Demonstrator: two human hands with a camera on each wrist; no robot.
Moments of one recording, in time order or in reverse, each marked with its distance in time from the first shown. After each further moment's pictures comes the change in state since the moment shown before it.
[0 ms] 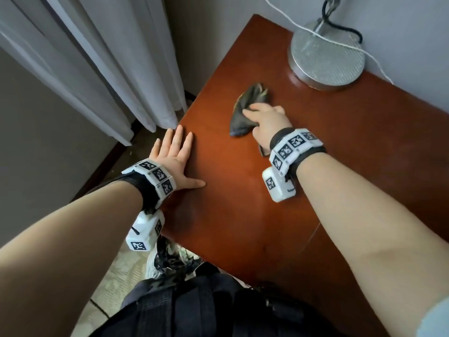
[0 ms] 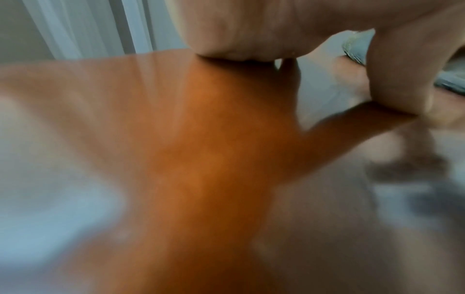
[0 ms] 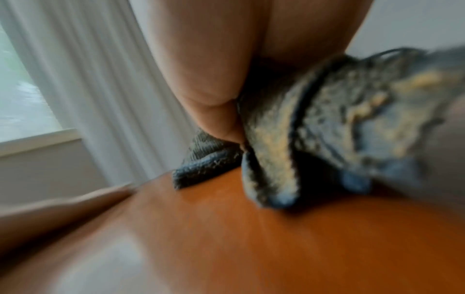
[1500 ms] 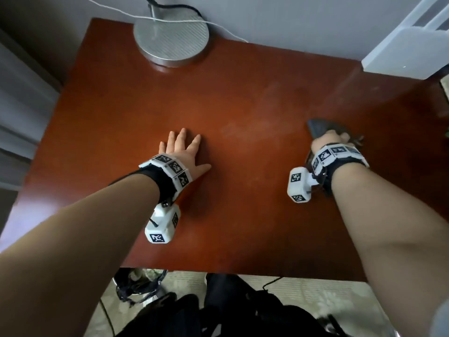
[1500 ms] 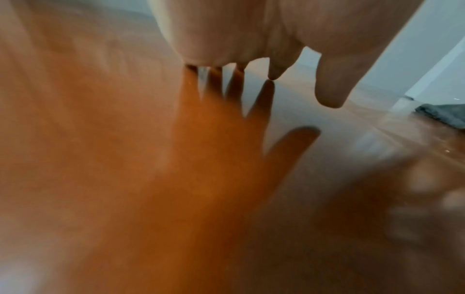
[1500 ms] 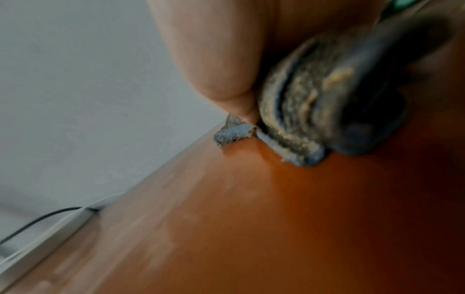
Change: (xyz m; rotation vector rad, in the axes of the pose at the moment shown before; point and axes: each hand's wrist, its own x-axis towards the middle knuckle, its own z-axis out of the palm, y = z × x) left_hand -0.003 0.254 0.023 0.117 -0.042 0.229; right_hand -0.224 0.308 -0.012 0.363 0.301 1.135
